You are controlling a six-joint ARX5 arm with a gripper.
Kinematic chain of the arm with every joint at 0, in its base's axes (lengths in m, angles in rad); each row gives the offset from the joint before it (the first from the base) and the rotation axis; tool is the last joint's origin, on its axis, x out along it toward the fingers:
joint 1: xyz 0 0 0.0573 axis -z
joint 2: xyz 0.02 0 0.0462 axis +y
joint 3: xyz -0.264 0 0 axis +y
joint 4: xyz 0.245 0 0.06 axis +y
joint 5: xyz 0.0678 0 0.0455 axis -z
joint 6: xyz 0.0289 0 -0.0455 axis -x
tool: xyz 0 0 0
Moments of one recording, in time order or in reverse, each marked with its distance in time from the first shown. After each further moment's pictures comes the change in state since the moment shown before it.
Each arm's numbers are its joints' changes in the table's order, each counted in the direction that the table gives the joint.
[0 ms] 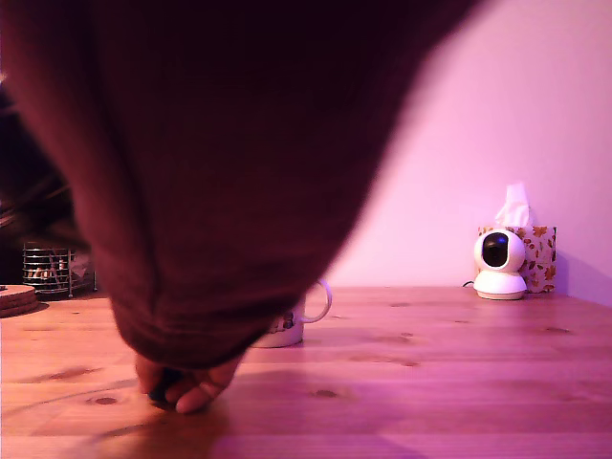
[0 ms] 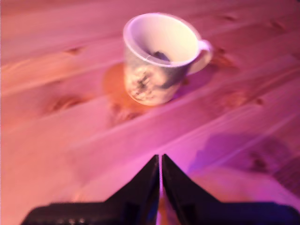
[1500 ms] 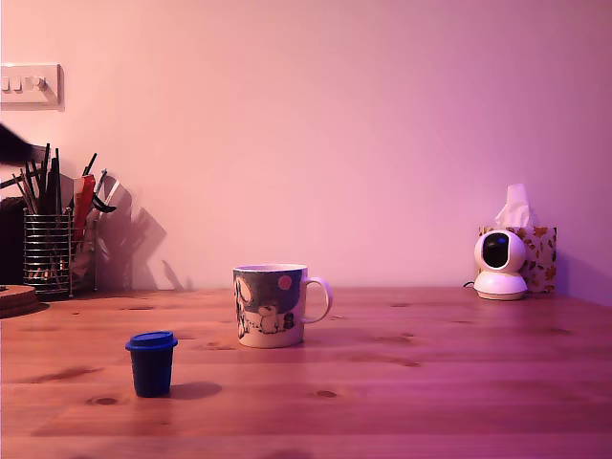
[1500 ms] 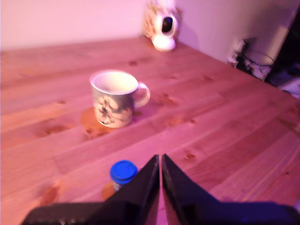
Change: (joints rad) arm 0.141 -1.019 0.301 0.346 -0.047 0.031
